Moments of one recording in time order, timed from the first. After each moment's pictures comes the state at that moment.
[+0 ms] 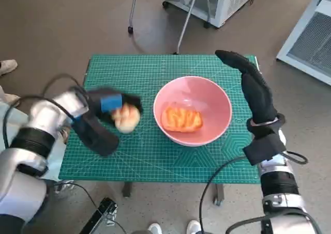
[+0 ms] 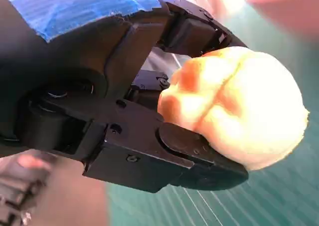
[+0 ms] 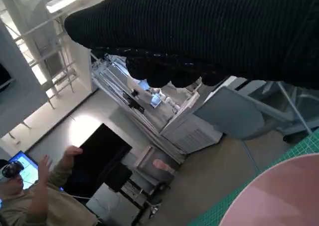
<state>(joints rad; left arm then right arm) -1.18 0.73 -0.69 0.93 1.07 -0.62 0.04 -0.77 -0.27 0.00 0.89 -0.16 -0.98 0.00</state>
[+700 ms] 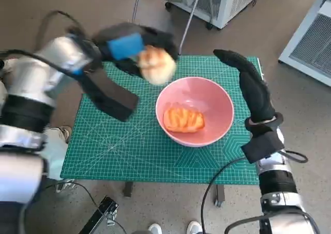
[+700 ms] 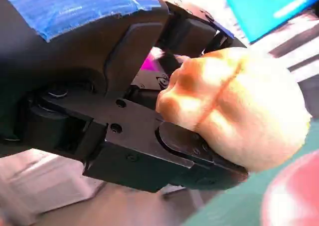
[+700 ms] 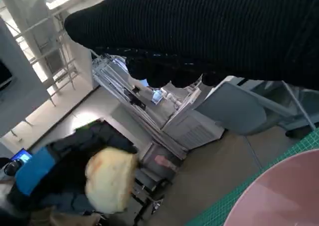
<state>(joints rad) -1.35 0.57 -0.60 0.91 0.94 -0.66 0.01 -0.79 -0.26 0.00 0.91 -0.16 -0.98 0.00</state>
